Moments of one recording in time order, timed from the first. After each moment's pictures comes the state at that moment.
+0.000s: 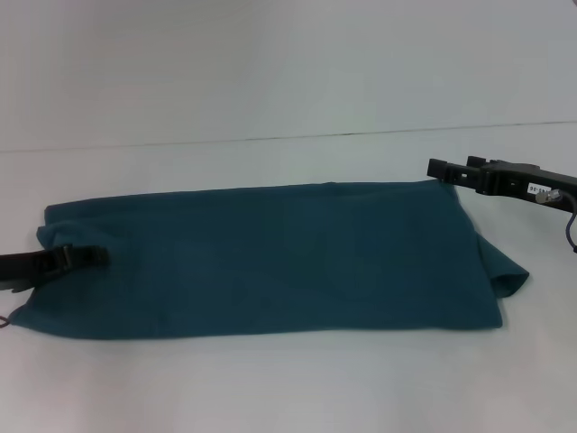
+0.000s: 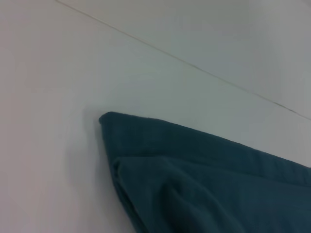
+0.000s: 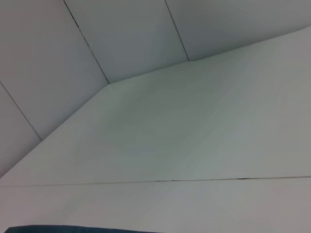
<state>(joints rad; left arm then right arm) -0.62 -2.04 -2.50 -0.62 -0.80 1.01 -2.36 0.56 2.08 -0.60 -0.70 -1.97 -1.10 1.79</state>
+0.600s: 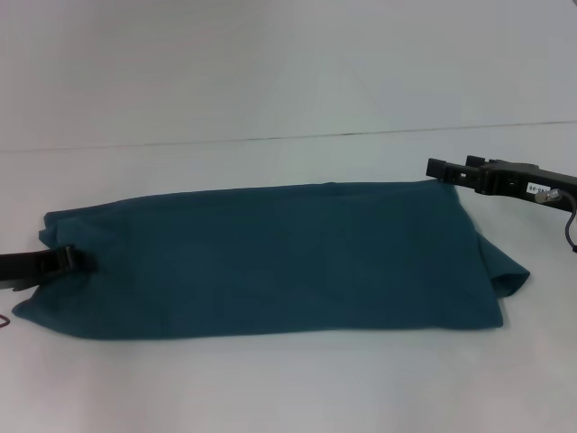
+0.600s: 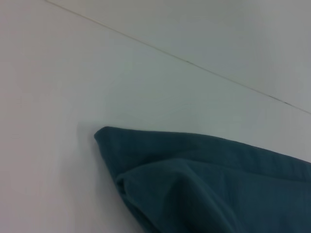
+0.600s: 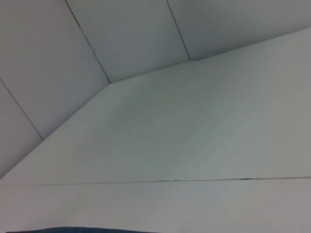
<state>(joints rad) -0.62 -2.04 -2.47 -0.63 -0.80 1.01 -2.36 0.56 2.08 -0.60 -0.70 -1.98 -1.10 1.79</state>
